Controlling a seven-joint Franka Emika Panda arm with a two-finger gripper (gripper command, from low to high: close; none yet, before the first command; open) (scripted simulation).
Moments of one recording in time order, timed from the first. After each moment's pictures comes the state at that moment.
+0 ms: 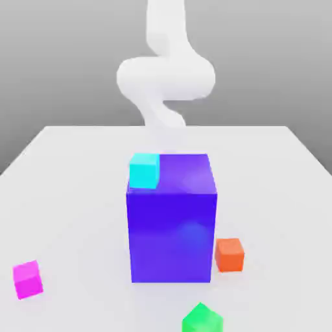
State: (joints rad) arm -0.04 -0.71 -0.01 -2.31 0.00 2.34 0.84
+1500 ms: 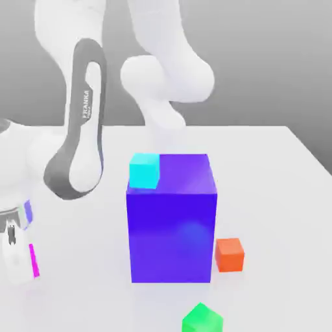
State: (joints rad) arm -0.38 0.27 -0.17 -2.45 0.12 2.72 1.19
